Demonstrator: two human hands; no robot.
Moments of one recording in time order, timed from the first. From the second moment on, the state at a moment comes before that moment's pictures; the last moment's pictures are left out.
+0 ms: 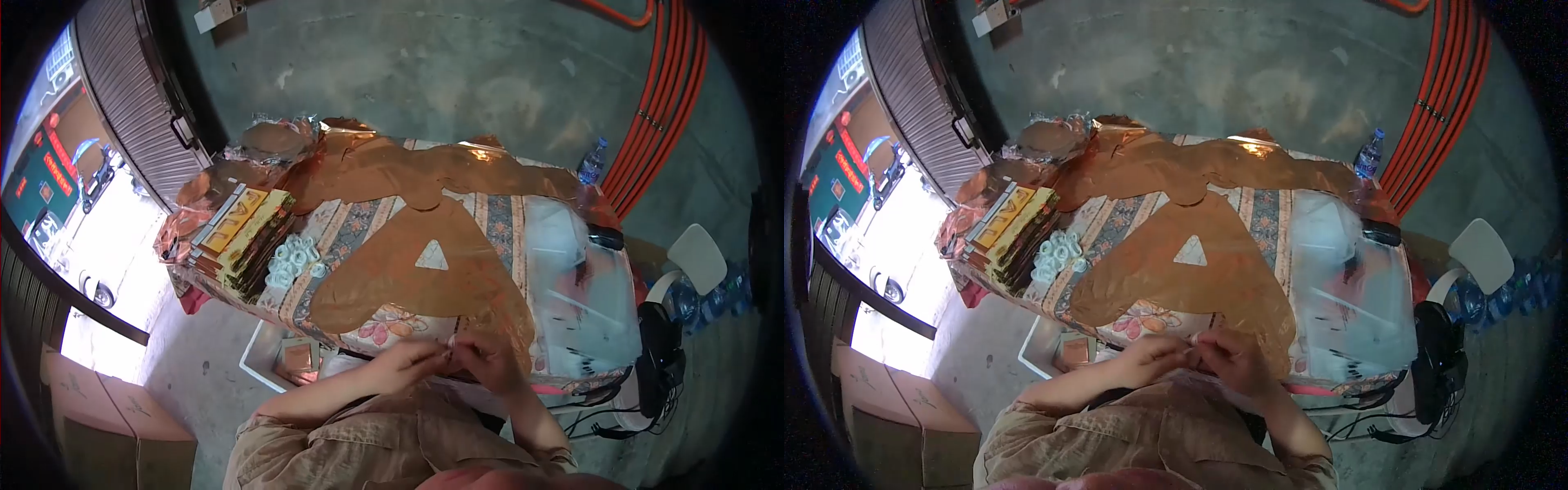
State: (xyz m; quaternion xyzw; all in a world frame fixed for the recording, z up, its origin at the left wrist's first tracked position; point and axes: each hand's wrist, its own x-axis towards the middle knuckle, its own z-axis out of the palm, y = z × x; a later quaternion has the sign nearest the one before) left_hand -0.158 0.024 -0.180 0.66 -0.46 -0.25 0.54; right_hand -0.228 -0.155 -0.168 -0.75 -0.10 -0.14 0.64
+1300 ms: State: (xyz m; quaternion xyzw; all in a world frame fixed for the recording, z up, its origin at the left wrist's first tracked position) left_hand -0.161 0.017 -0.173 0.63 -0.50 -0.24 0.54; right_hand -0.243 -0.149 -0.176 -0.66 0.06 -0.02 0.75
